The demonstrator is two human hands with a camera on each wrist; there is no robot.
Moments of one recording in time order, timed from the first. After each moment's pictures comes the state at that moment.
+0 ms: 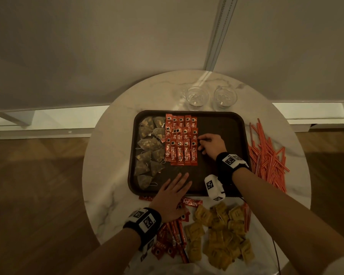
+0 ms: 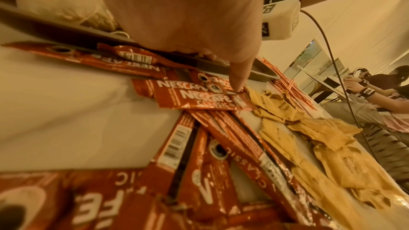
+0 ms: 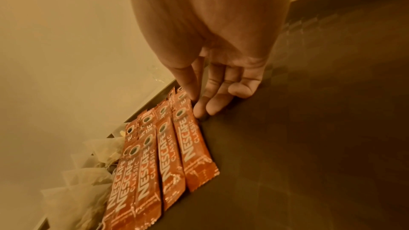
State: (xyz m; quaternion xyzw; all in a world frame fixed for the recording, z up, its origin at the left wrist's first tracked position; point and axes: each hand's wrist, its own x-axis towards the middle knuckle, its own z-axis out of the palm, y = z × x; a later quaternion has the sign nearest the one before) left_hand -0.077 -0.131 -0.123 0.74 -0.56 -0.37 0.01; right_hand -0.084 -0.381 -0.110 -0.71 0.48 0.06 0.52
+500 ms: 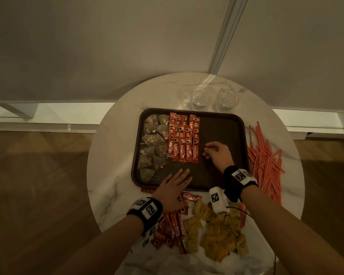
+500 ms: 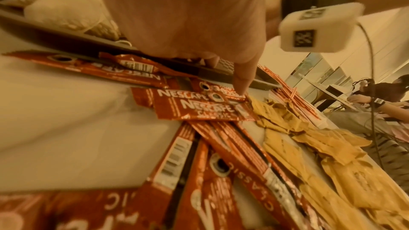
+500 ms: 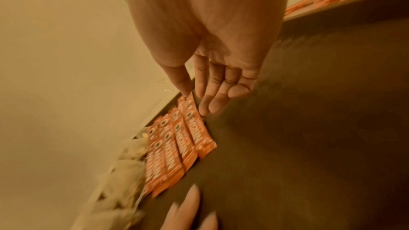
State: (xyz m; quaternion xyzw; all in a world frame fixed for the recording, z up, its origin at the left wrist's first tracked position) left_hand -0.075 -0.132 -0.121 0.75 -0.55 -0.37 0.04; right_hand -0.126 -0.353 -0.087 -0.70 0.47 0.01 0.53
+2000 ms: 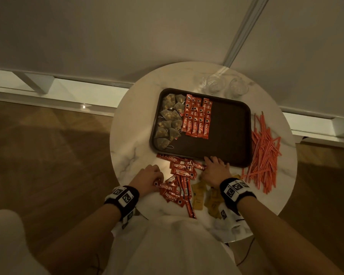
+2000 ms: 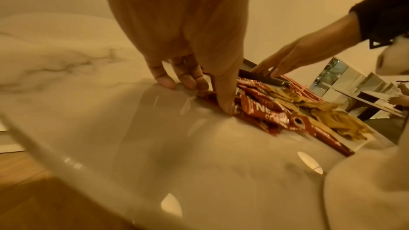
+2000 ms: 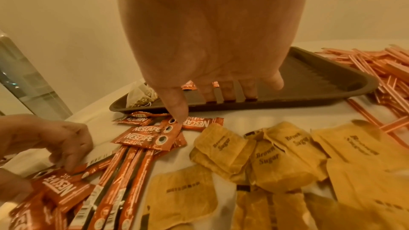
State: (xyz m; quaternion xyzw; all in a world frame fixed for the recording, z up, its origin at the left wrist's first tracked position) left_hand -0.087 0.019 -0.111 0.82 -0.45 -0.32 0.13; right_hand -0.213 -0.231 -0.077 -0.88 0.30 0.33 0.16
